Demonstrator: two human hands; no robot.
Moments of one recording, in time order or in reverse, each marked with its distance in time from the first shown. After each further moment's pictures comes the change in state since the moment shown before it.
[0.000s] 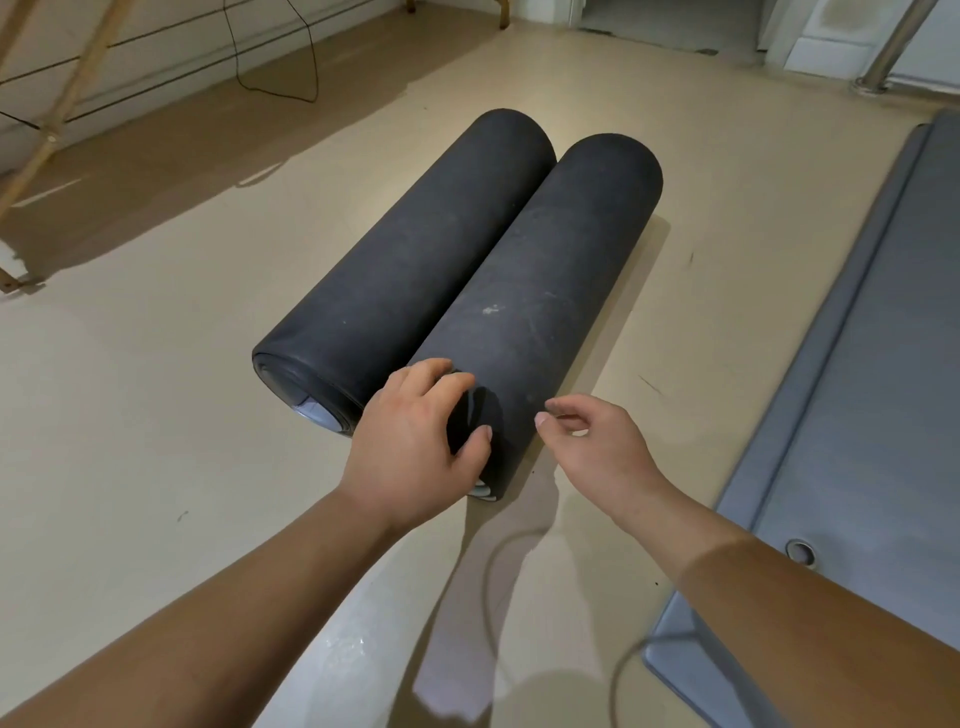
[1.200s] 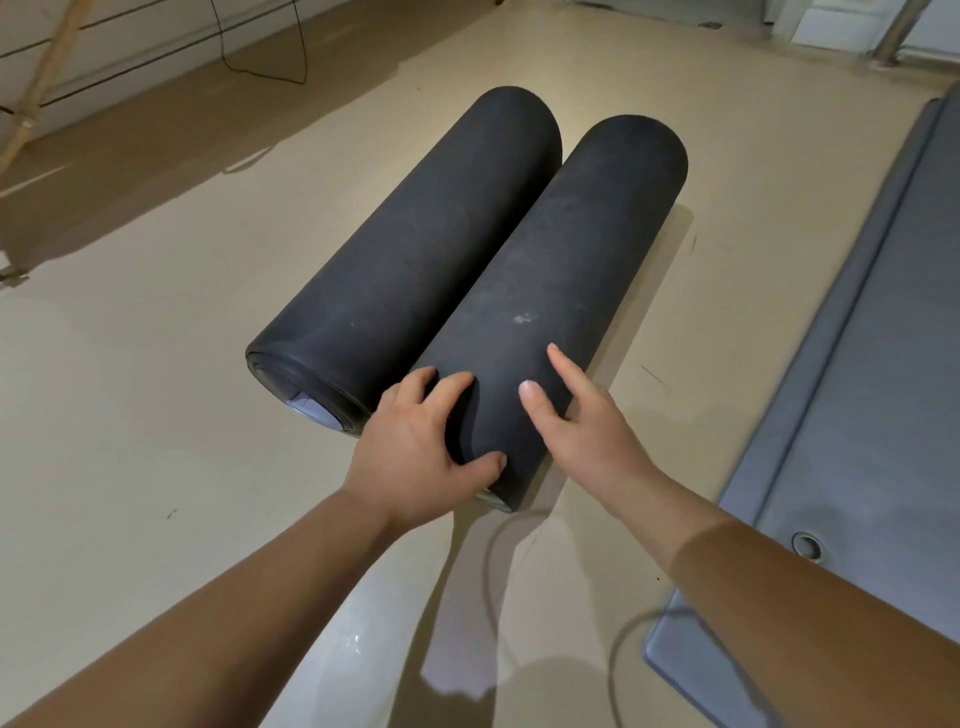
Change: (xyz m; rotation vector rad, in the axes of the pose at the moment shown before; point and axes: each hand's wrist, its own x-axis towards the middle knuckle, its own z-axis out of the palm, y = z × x) left_hand 0.002 -0.013 0.029 -0.026 -0.133 -0.102; right_hand 0.013 0.006 0.005 -0.035 -0.024 -0.053
